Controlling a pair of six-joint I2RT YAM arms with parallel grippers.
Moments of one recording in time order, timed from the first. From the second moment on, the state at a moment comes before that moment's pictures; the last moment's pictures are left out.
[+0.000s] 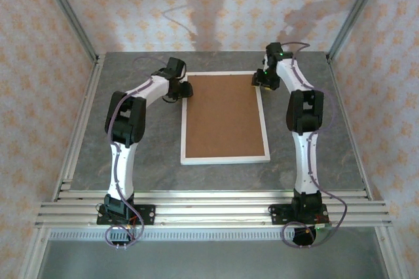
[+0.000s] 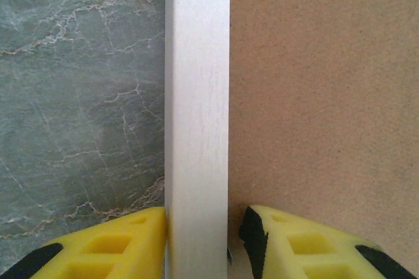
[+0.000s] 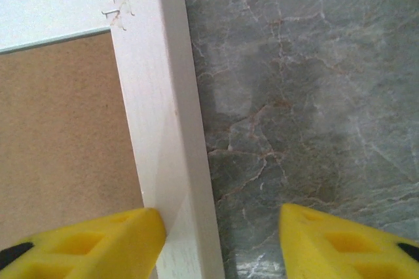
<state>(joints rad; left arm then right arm) -0.24 2.24 1.72 -0.54 0.10 -0.43 0.12 2.50 2.27 -1.03 -0.16 0.24</state>
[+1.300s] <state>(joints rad) -0.23 2.24 1.72 -0.53 0.09 -0.44 0.13 2.02 1.74 -0.94 -0.10 0.31</state>
